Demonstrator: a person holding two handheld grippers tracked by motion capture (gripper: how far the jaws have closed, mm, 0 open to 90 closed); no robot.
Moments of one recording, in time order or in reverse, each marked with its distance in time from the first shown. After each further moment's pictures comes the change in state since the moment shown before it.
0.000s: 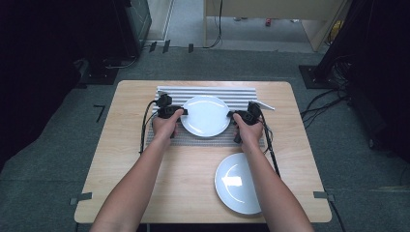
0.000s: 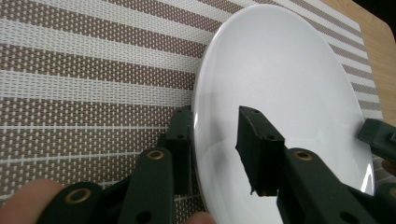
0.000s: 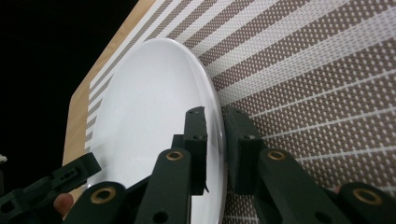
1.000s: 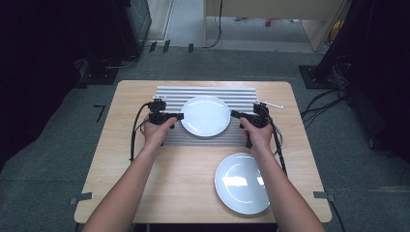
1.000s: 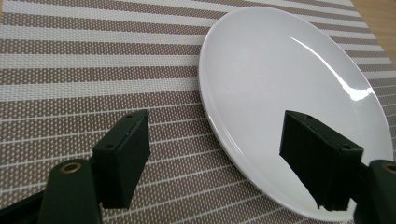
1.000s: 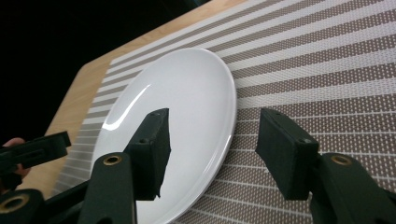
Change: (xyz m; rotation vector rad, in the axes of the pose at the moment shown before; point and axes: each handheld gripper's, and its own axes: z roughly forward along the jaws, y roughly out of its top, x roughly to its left) left arm 0.001 -0.028 -0.051 -0.106 0.072 0.240; right arm 0.012 -0.008 -0.056 -0.083 0.032 -0.360
